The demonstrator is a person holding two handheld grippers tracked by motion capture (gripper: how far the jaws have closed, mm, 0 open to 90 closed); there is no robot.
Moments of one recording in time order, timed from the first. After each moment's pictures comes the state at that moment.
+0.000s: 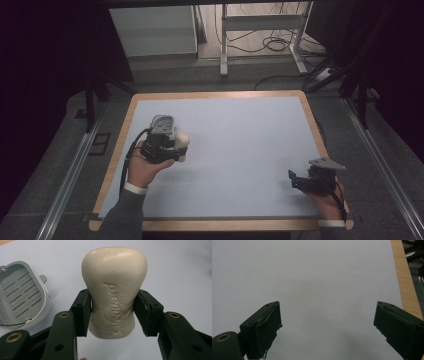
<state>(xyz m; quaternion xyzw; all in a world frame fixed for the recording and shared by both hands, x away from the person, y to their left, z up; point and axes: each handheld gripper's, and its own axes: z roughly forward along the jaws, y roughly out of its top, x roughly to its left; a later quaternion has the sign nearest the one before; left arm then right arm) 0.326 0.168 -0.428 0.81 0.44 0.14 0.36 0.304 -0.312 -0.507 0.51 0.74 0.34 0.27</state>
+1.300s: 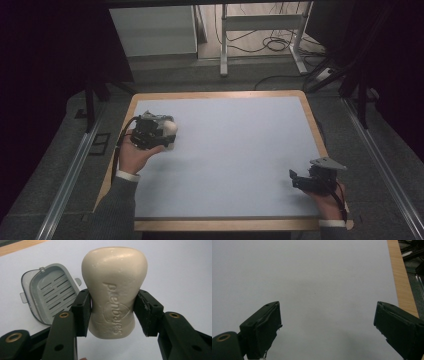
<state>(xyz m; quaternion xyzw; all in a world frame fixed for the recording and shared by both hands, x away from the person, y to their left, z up) 0.359 0.202 -0.422 0.79 0.48 0.15 0.34 0.304 -0.314 -0.507 0.52 0.74 0.33 0.28</state>
